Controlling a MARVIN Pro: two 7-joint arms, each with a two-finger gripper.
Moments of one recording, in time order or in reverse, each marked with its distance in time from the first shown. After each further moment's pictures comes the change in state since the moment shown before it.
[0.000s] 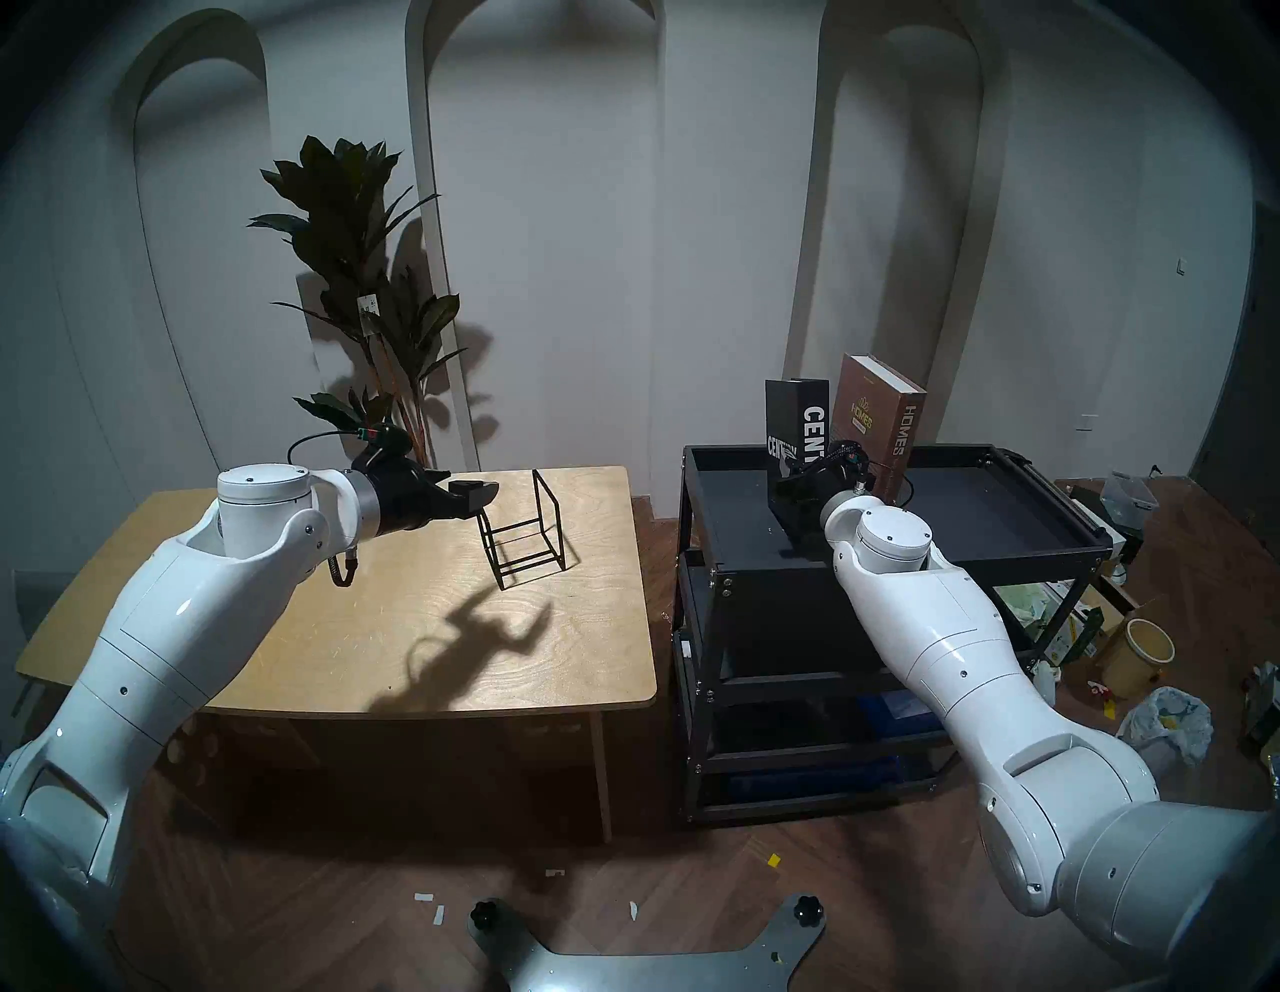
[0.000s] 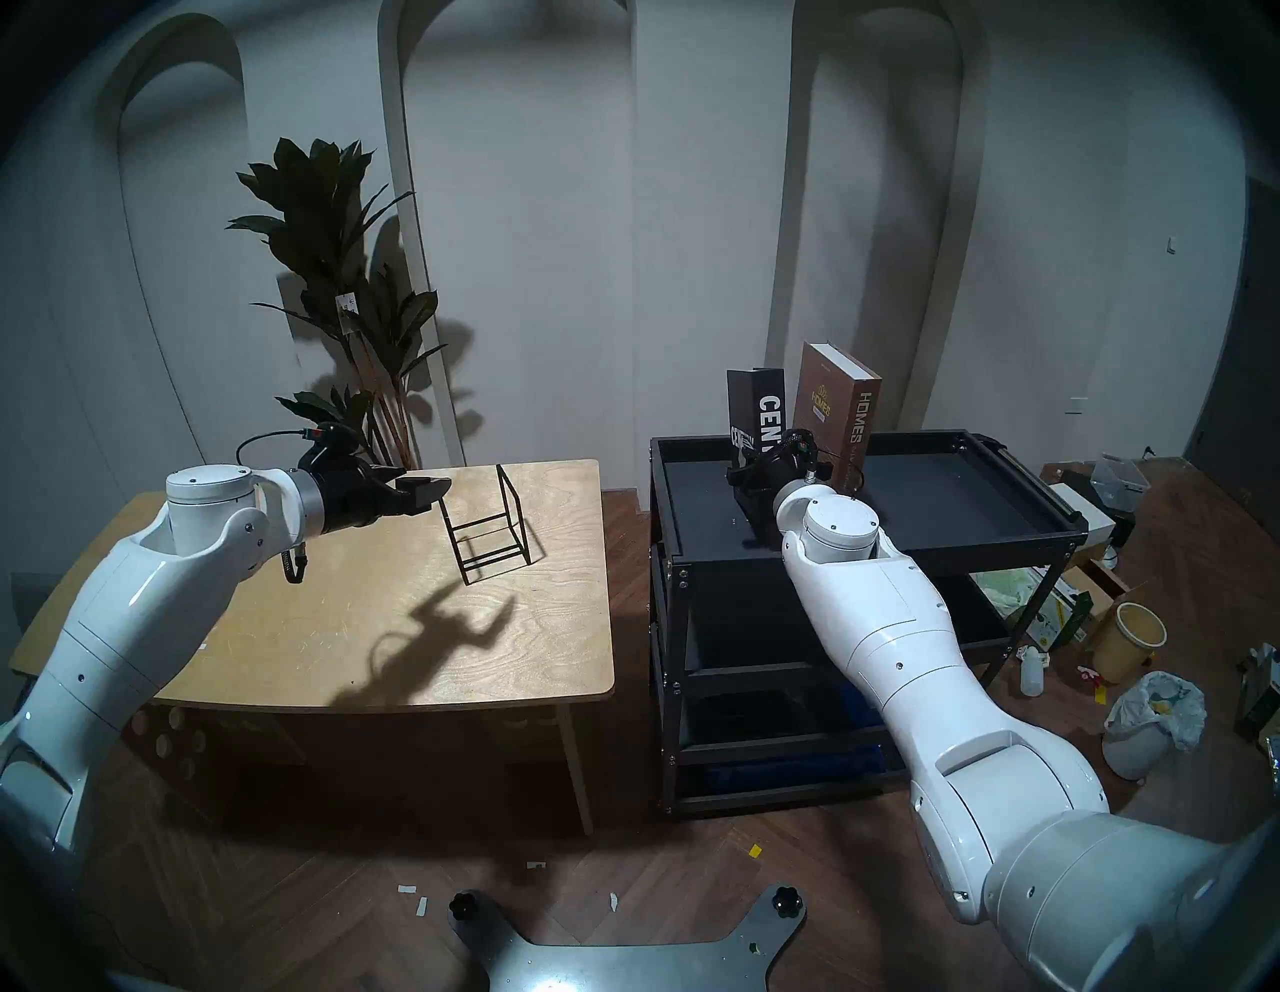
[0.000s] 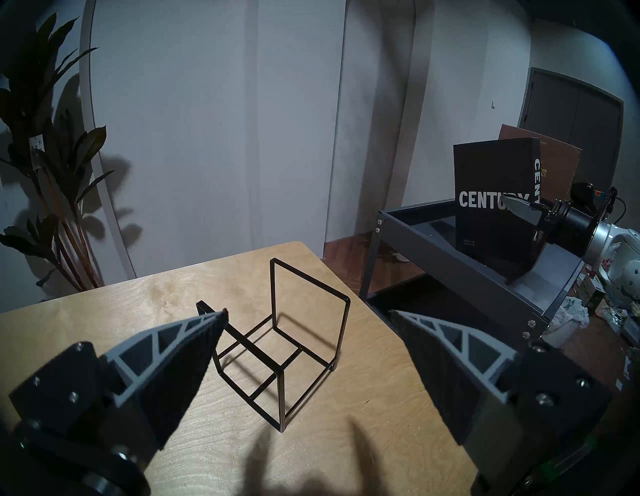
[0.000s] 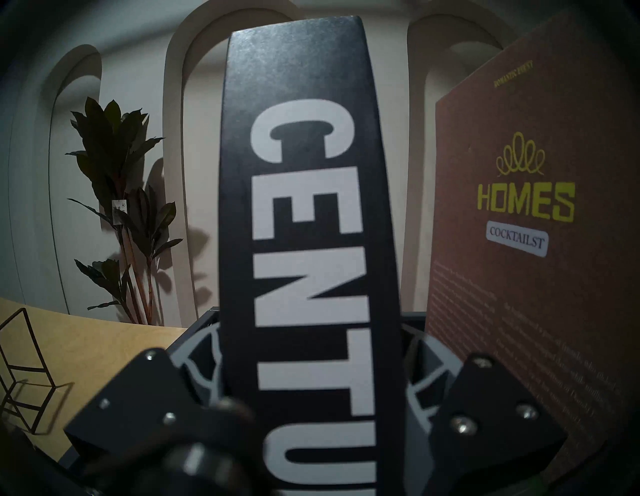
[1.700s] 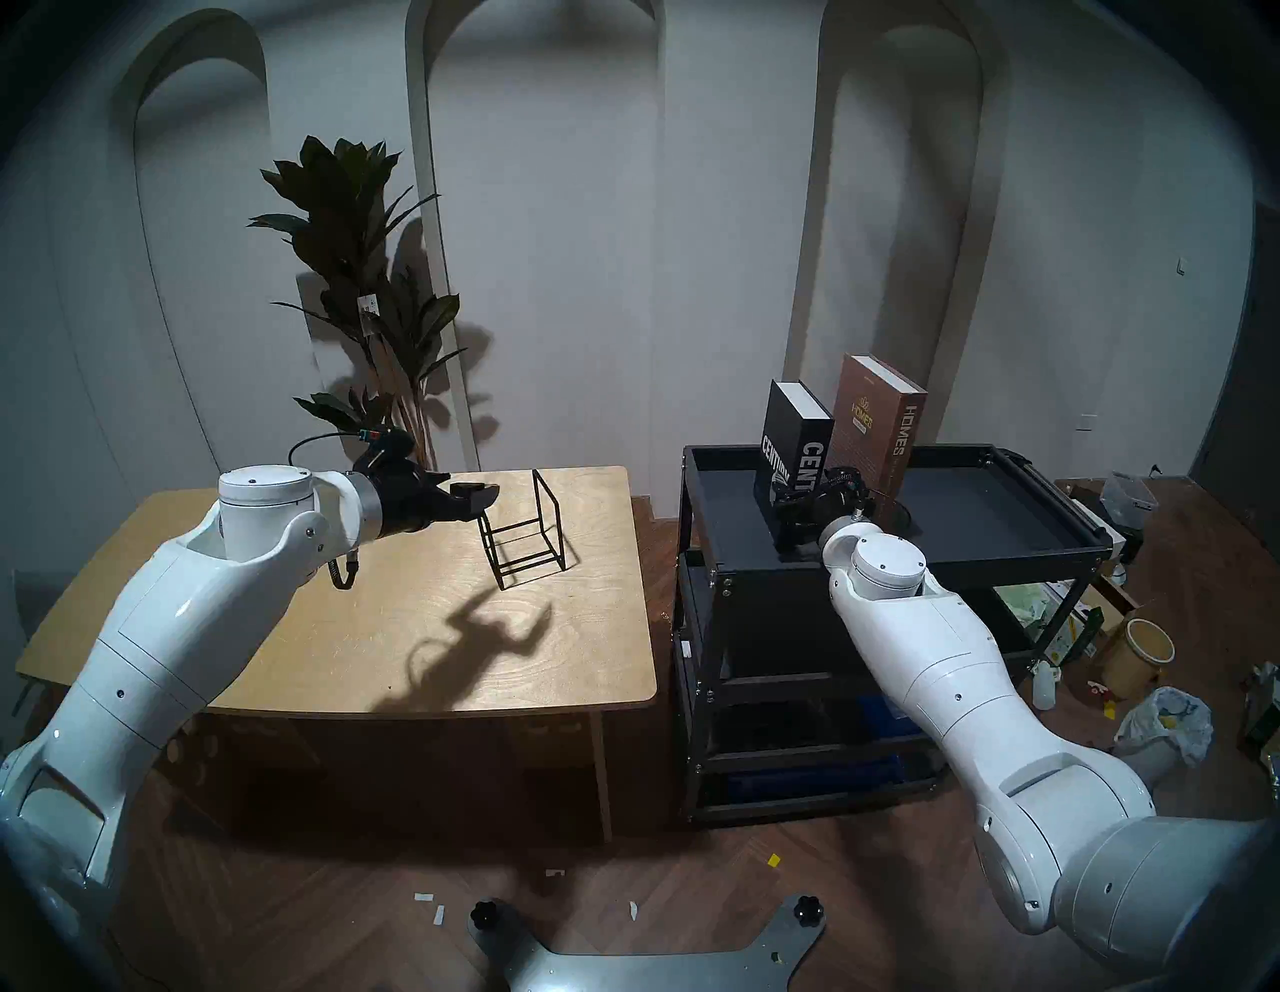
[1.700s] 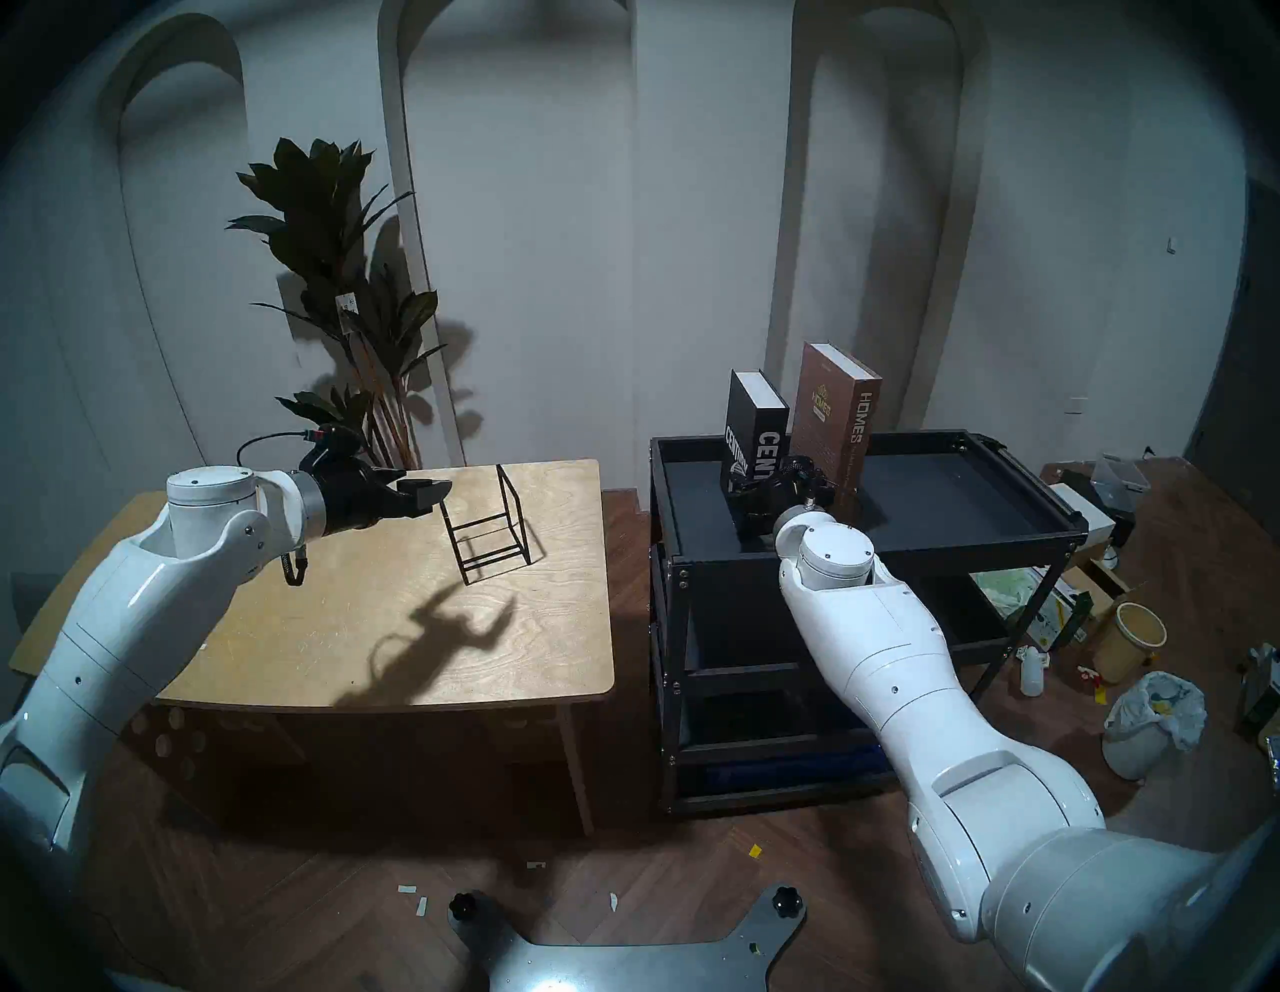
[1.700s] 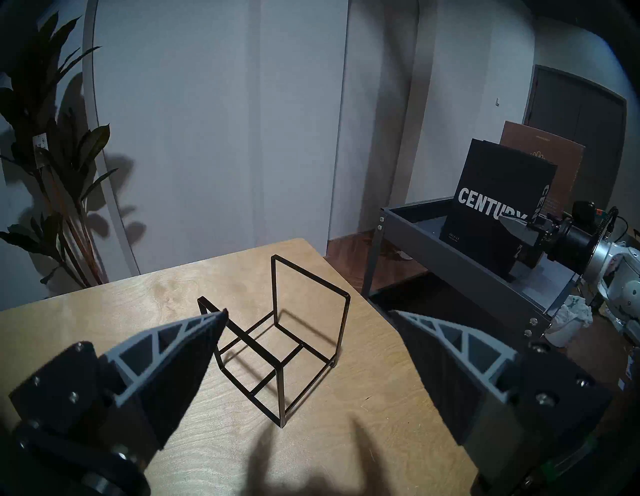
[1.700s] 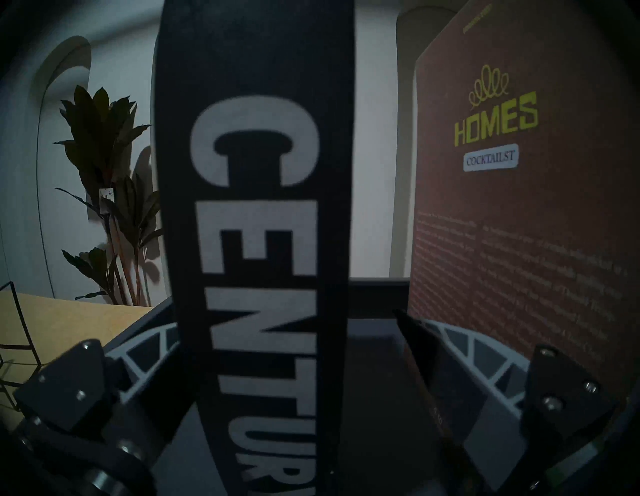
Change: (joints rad) left arm 0.013 0.017 0.003 -0.033 -0.023 0.008 0.043; right arm -0.069 0.003 -0.002 -0.038 -0.007 -0.021 -0.056
